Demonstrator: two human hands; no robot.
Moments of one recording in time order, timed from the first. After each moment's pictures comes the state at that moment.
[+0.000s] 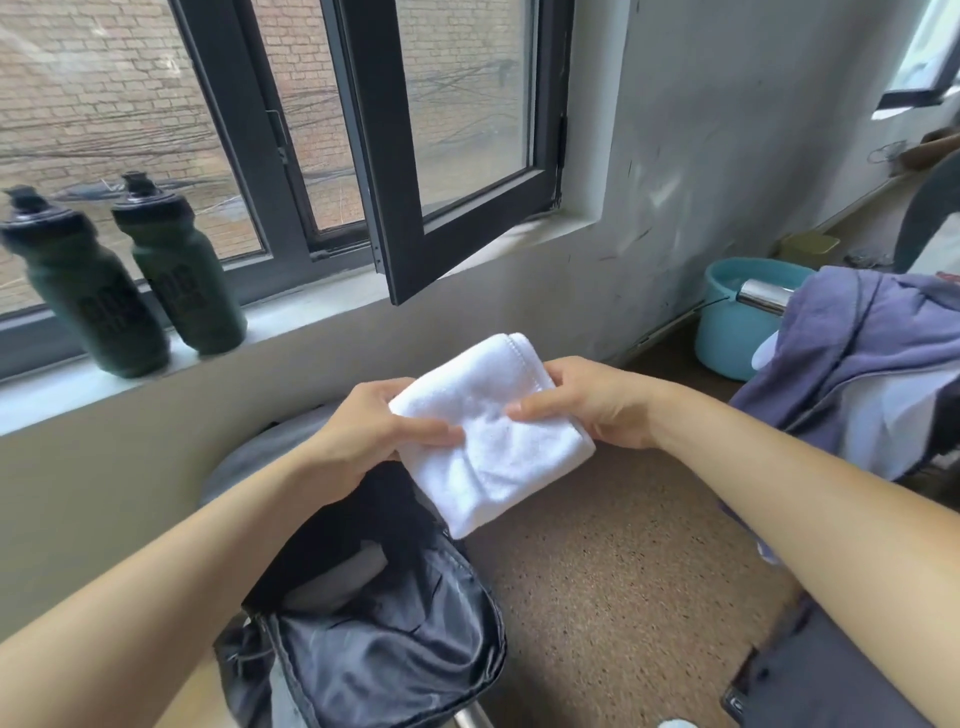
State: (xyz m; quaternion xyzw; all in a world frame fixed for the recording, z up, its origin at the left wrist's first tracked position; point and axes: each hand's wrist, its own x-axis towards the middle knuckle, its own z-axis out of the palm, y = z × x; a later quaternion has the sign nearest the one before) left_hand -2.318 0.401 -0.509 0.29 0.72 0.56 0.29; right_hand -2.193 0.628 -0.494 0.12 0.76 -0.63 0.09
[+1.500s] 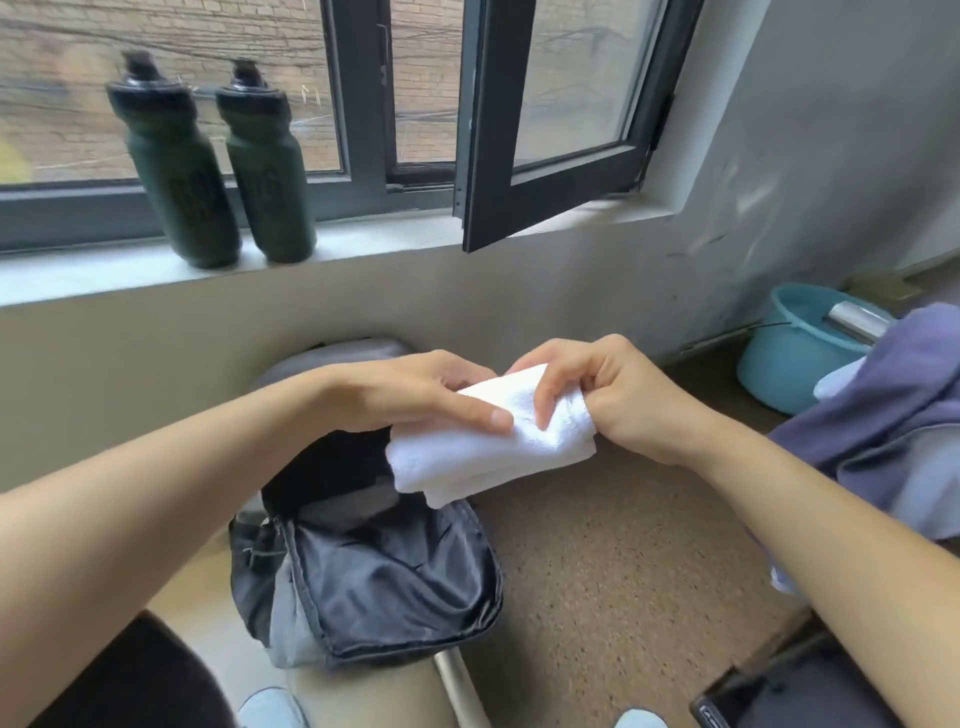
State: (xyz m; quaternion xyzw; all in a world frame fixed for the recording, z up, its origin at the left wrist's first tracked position) left_hand -2.315 0.372 -0.496 0.45 0.71 0.36 0.40; right_hand -2.186 0.580 -0.490 -0.09 0.86 -0.50 -0.04
